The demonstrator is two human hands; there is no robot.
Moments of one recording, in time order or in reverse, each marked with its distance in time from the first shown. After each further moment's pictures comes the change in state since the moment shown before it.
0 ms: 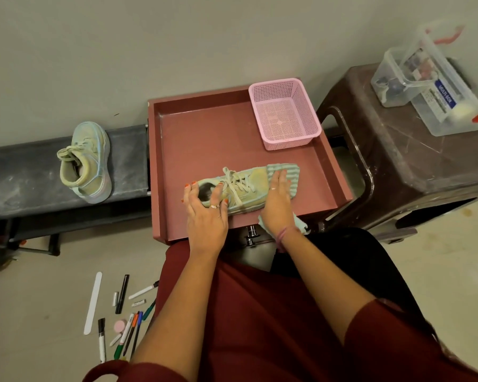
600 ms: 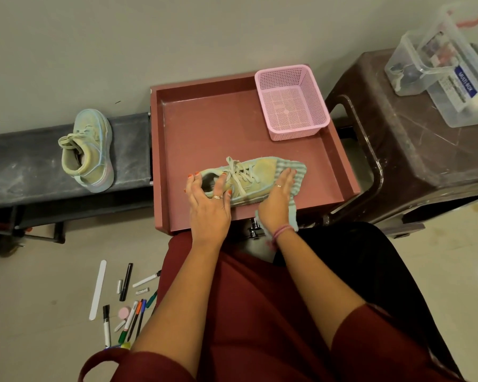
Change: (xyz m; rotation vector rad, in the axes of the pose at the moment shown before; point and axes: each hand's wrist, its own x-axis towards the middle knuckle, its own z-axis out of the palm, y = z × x) left_hand 0.001 -0.001 0.003 0.020 0.005 0.024; right_hand -0.011 -0.014 0.013 0.263 0.015 0.141
